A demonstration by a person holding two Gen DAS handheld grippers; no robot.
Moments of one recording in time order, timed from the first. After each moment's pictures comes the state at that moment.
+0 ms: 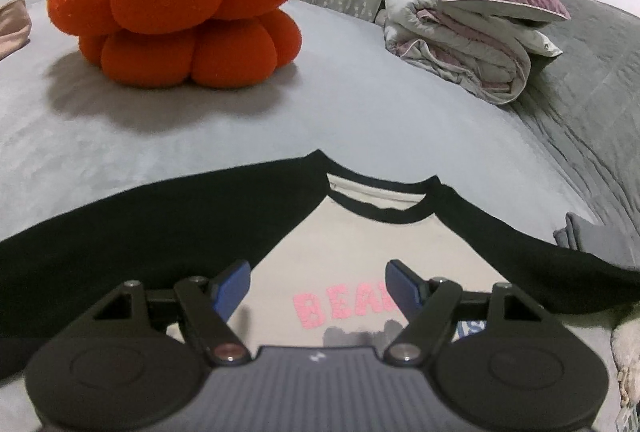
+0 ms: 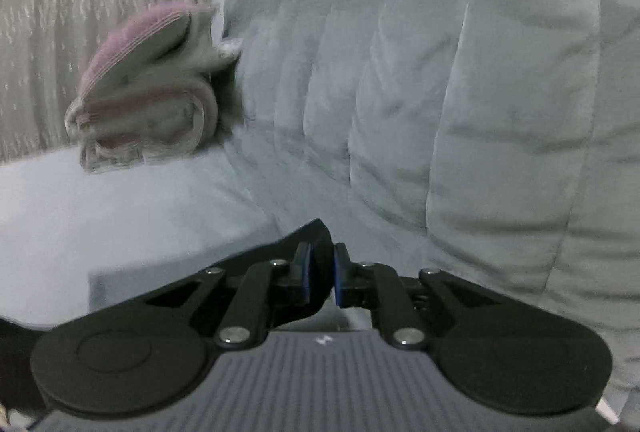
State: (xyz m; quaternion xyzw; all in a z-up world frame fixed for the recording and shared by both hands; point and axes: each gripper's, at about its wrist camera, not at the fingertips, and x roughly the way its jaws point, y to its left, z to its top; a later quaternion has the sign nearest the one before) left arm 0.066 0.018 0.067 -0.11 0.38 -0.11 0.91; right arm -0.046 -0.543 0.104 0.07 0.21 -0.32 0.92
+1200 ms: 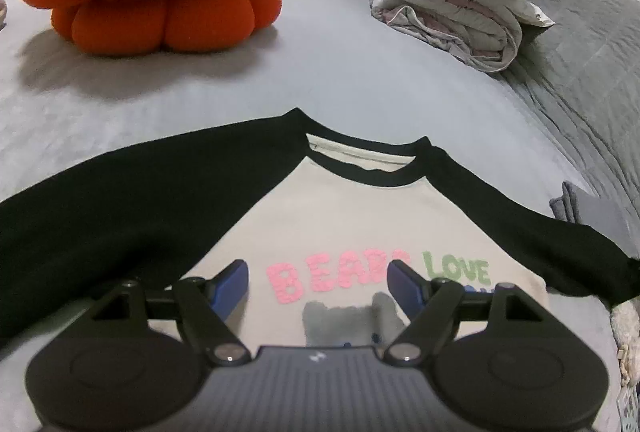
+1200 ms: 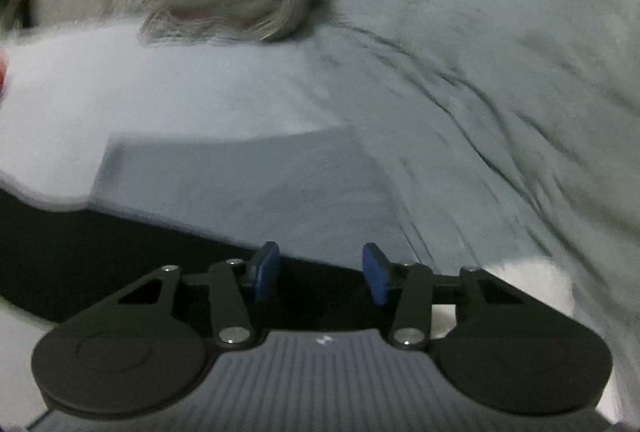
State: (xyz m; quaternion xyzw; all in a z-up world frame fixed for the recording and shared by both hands) left arm 0.074 0.002 0.045 -0.11 0.42 -0.14 0.89; right arm 0.016 -0.519 0.069 -0.07 0.35 -0.18 0.92
